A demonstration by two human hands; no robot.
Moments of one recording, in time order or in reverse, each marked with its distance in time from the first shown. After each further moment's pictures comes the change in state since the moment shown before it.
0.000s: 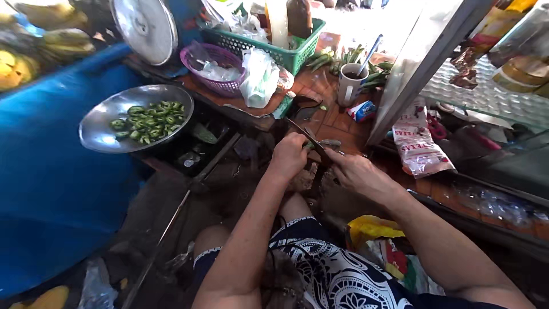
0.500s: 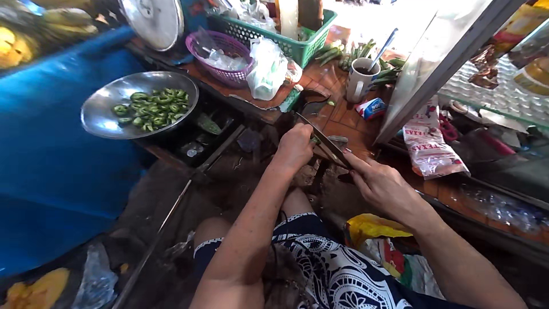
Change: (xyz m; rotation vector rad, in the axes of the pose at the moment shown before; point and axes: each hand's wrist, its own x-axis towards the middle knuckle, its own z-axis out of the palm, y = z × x) left_hand 0.011 0.008 -0.010 0.080 -0.138 -0.113; right_hand -0.041 0.009 0.009 -0.104 0.238 -0.064
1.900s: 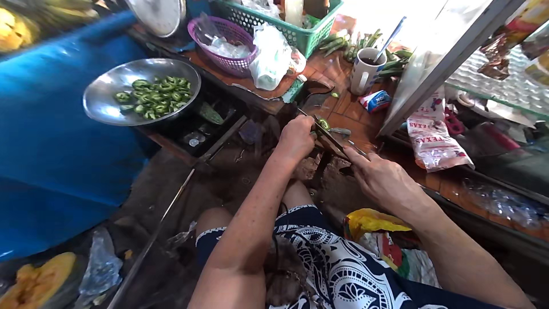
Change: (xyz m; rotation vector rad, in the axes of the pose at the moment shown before) left_hand -0.001 -0.002 0.001 -0.045 0.012 -0.023; right_hand -0.003 -0.012 -0.003 -0.135 -0.035 0.000
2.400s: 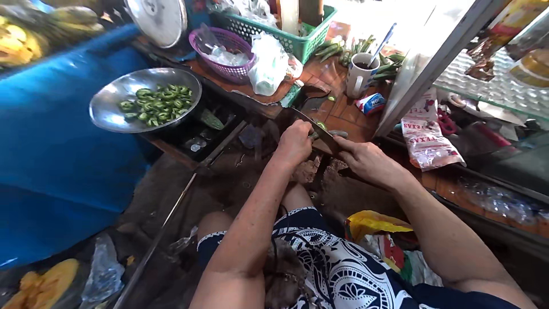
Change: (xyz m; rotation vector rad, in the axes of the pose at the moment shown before) left_hand -0.004 -0.005 0.006 -0.055 0.039 0.047; right_hand 0.051 0.019 0.002 0.328 -0.197 0.041
